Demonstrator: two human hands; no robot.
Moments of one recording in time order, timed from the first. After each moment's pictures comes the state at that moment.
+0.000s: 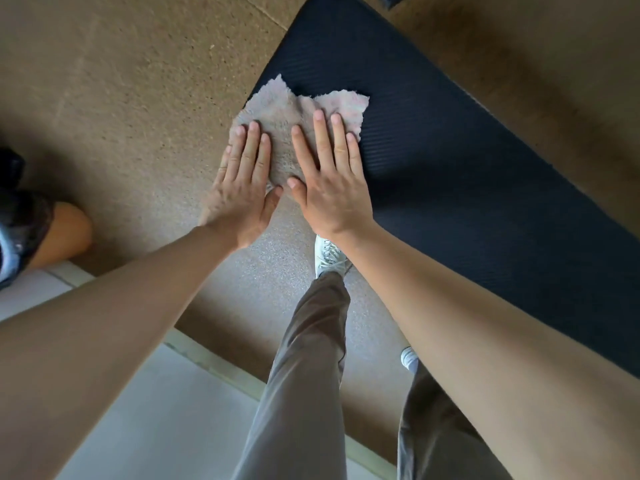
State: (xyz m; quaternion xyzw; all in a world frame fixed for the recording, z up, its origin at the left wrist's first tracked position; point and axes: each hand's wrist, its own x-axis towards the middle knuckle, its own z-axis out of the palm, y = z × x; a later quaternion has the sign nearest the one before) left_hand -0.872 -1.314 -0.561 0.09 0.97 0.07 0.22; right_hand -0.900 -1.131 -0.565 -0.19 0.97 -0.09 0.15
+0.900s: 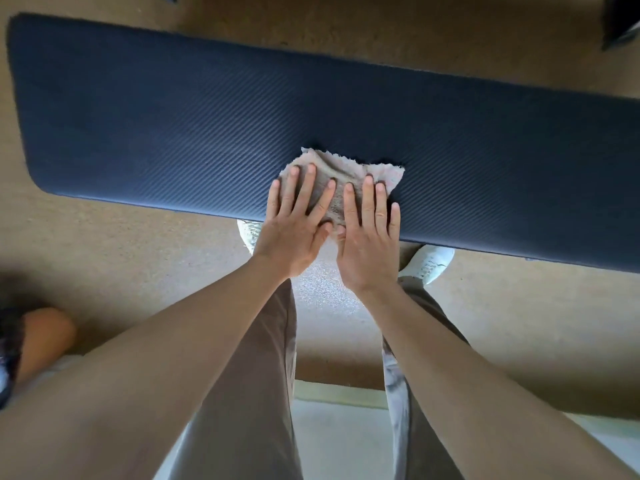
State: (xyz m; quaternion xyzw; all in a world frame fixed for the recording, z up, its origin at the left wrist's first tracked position) left_hand -0.739 -0.995 -0.555 0.36 0.89 -0.01 0.27; right_hand -0.645 -0.859 -0.547 0.18 0.95 -0.13 0.20
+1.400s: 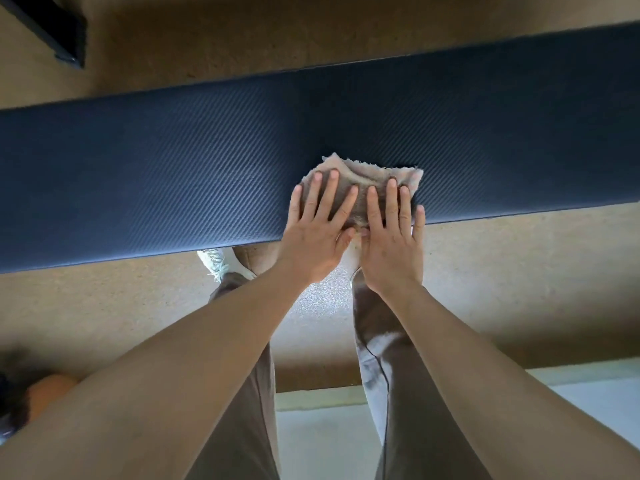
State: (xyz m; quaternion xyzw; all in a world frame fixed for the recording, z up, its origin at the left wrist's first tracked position) left_hand -0.659 -0.830 -0.555 0.48 0.84 0.00 0.26; right_hand -0.537 -0.718 -0.549 0.30 0.93 -0.11 0.20
